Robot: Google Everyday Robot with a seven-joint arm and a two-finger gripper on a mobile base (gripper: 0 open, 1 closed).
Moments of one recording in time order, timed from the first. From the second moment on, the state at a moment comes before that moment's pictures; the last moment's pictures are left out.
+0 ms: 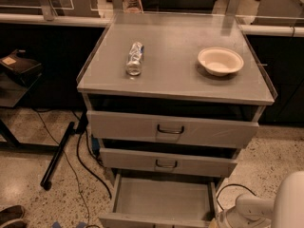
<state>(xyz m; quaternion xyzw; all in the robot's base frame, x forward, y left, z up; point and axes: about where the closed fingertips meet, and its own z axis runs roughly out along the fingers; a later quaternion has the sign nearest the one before) 0.374 -0.278 0.195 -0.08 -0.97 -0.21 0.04</state>
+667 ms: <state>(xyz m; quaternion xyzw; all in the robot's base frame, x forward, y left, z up) 0.392 -0.277 0.201 -0.09 -0.97 -0.21 0.02</state>
